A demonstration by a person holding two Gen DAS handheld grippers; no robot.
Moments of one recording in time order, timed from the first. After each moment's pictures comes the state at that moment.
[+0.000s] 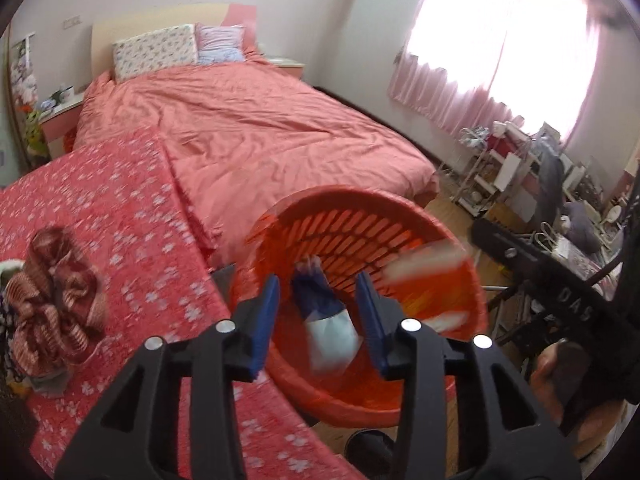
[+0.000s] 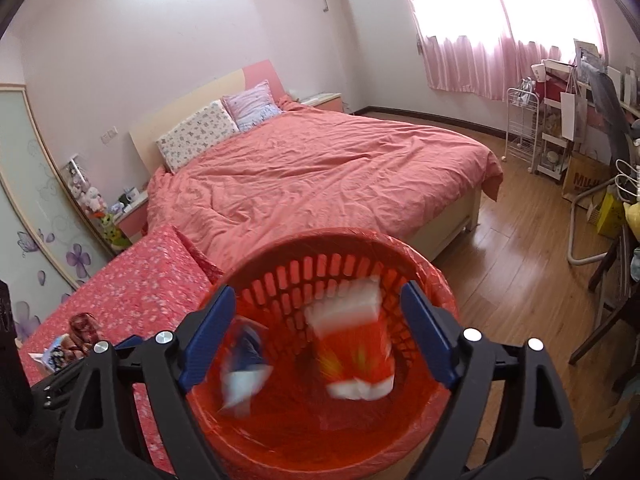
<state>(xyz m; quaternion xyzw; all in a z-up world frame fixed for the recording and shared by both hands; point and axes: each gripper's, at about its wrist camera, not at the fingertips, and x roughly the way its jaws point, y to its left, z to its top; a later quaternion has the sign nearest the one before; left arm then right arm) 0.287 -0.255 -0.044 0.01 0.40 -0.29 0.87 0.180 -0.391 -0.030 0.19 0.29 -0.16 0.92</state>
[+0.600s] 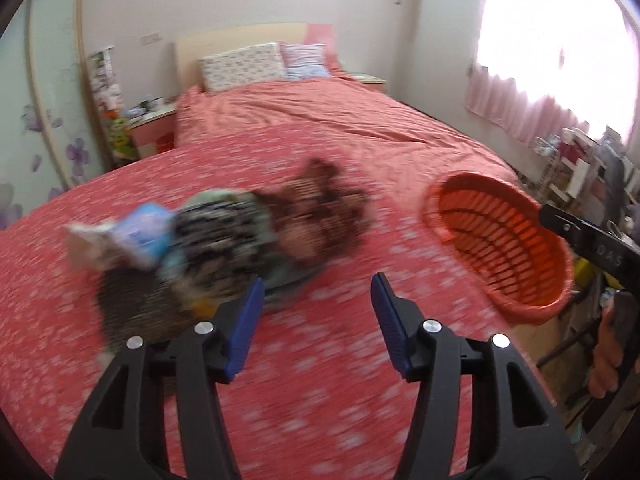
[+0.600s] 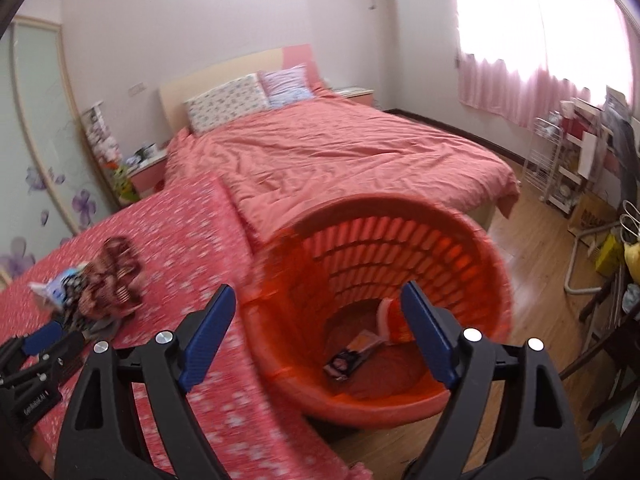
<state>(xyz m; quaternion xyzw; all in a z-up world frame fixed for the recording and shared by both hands) 0.230 -0.081 -0.031 0.05 0.37 -0.14 0.92 0.181 -0.300 -0.015 0.12 0.32 -0.11 0.93</state>
